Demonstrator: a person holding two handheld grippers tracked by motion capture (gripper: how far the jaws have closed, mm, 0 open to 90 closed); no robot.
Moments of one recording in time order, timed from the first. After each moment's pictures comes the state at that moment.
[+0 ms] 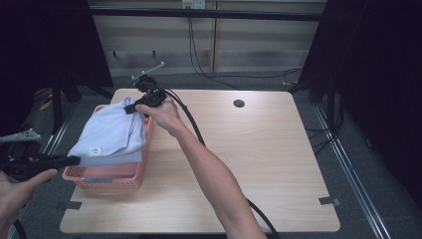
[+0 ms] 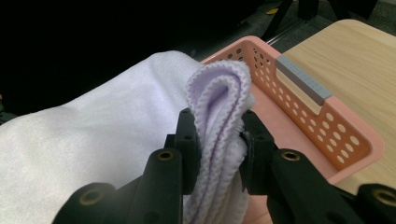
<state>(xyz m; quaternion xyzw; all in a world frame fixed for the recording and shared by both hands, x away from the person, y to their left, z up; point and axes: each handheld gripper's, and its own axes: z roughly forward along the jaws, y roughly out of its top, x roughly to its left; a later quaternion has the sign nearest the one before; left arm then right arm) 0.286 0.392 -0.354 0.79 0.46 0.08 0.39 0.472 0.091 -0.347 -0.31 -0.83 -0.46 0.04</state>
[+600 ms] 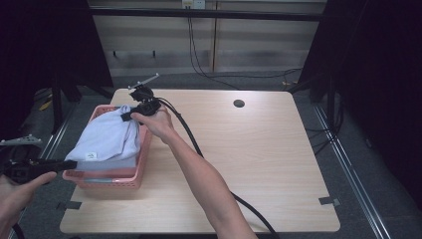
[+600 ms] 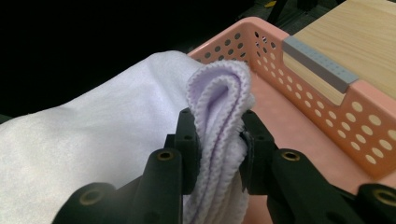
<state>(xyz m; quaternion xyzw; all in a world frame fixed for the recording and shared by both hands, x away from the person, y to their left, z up) 0.294 0.409 -0.380 0.78 0.49 0.08 0.37 0.474 0.112 -0.385 -0.33 -0.83 -0.45 0.05</state>
